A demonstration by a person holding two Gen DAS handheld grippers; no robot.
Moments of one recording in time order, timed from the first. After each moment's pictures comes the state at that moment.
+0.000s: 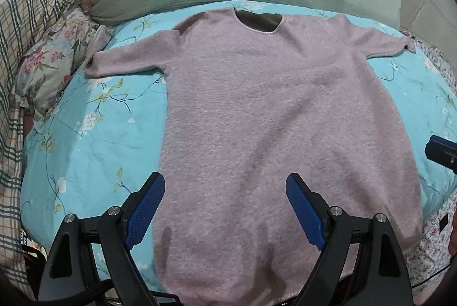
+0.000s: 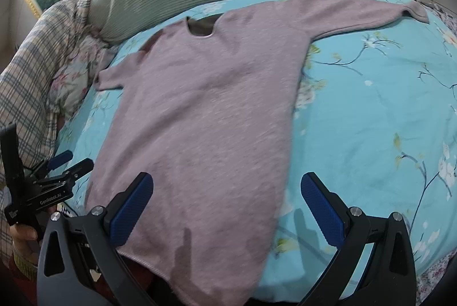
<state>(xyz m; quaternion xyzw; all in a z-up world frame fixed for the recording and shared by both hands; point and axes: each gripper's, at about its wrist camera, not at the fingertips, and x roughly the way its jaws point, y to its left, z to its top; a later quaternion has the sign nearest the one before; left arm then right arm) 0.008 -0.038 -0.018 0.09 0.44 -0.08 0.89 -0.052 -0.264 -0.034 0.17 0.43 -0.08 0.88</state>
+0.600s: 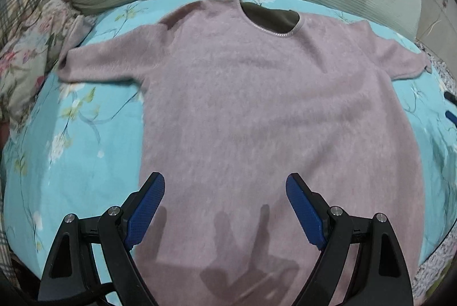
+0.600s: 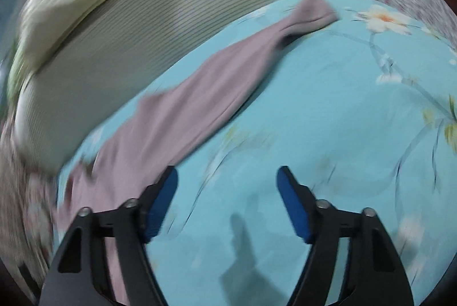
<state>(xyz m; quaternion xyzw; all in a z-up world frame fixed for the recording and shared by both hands) 0.120 -0.056 -0.035 0.06 0.48 -0.08 0.87 -0.026 -0.571 -0.016 0.34 0.31 -0.26 0.85</state>
